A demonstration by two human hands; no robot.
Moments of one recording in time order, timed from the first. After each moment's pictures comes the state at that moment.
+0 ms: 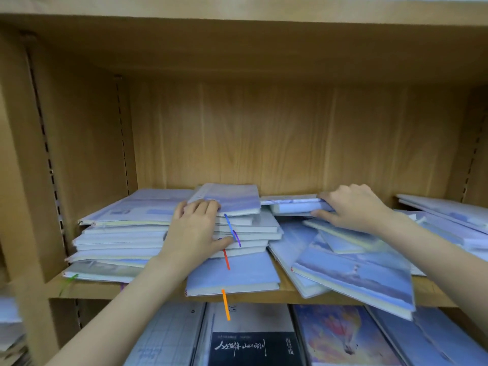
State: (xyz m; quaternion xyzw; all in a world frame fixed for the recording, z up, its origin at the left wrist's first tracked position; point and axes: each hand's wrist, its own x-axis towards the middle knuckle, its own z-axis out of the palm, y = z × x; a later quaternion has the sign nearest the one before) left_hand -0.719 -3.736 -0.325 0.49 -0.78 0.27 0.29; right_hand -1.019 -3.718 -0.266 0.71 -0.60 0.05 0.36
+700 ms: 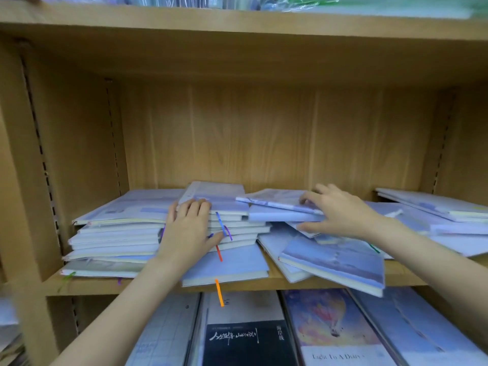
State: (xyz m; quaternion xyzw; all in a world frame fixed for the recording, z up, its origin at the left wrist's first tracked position) left_hand -0.722 -3.735 -0.337 0.49 -0.76 0.29 0.30; right_hand -1.001 -3.666 -0.269 0.75 -0.62 0.09 0.21
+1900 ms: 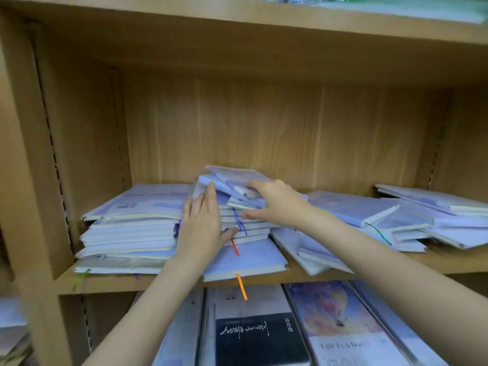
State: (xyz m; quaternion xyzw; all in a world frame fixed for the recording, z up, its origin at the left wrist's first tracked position) left_hand -0.719 -3.733 -0.336 0.50 -0.78 0.20 0.32; right_hand -0.879 -3.696 -0.266 0.79 -0.57 0.19 0.14
